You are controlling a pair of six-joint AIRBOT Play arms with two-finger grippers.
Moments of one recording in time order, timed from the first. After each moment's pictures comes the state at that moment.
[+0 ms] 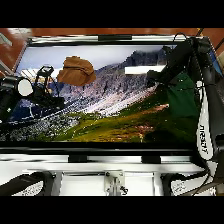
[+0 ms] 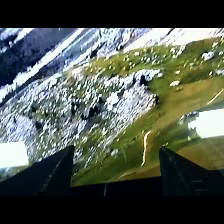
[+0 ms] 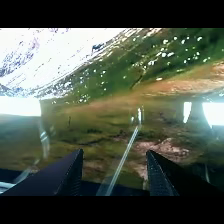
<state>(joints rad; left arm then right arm) -0.22 -1.21 1.21 1.58 -1.24 -1.60 0.11 -1.67 1.86 1.82 -1.58 -1.37</state>
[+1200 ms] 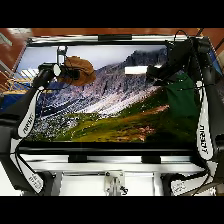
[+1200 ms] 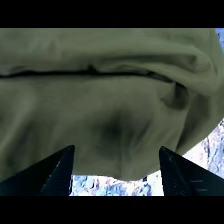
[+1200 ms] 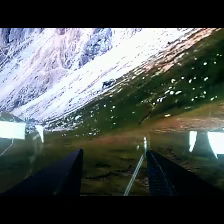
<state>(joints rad) -0.15 -1.98 1.85 1.54 -0.72 -1.53 0.12 -1.67 1.86 1.83 -1.47 -1.37</state>
